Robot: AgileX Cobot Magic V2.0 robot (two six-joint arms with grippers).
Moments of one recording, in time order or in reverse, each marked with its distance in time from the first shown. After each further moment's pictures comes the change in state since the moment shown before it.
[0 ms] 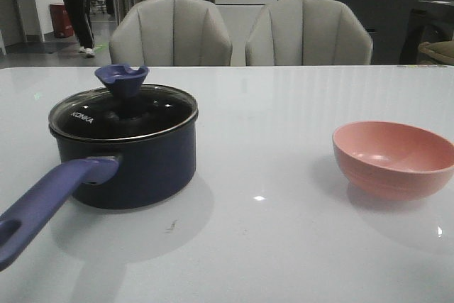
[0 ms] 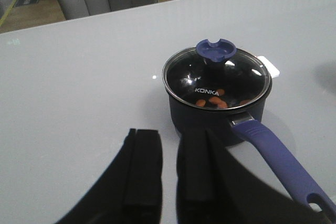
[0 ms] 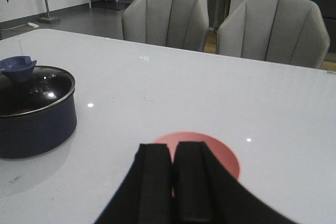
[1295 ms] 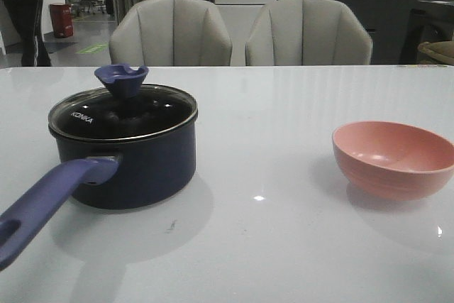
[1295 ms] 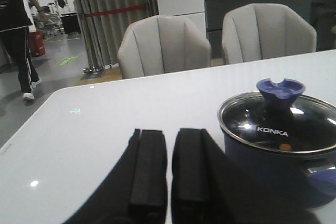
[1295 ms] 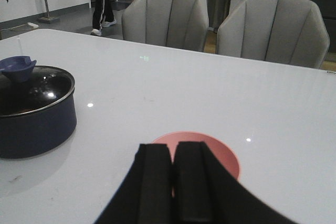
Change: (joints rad) left arm 0.182 -0.152 0.429 0.020 -0.583 -0.004; right arm 0.000 0.000 0.000 0.000 0.000 0.000
